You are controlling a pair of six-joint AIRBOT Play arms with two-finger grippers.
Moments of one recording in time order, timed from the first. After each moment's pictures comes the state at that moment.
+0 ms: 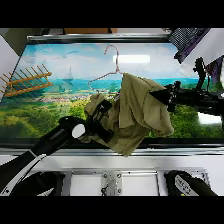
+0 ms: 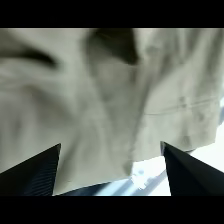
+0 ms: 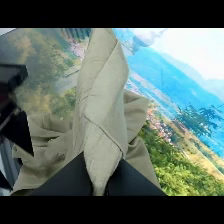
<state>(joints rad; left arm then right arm) -0.75 -1.13 0.80 1.28 -0.81 -1.51 -0.23 -1.06 0.95 -0.24 1.32 0.16</state>
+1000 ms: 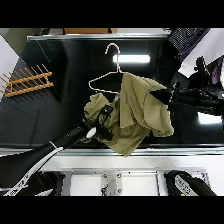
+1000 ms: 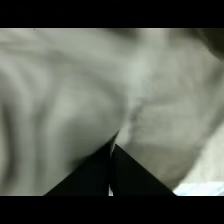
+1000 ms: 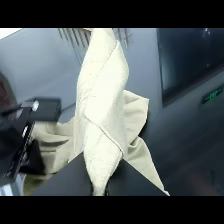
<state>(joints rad) -0.75 -1.30 0.84 1.49 -0.79 -1.79 -0.23 -1.04 0.95 -0.24 1.32 0.20</state>
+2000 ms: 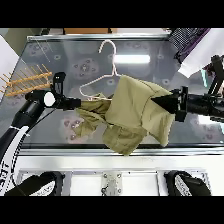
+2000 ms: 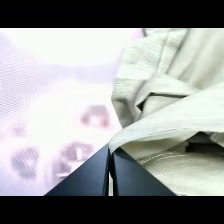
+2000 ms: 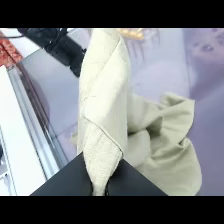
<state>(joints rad) -0.21 -1.21 1.02 1.49 -0.93 -1.74 -0.23 -0.85 0.95 -0.27 1.43 0.48</state>
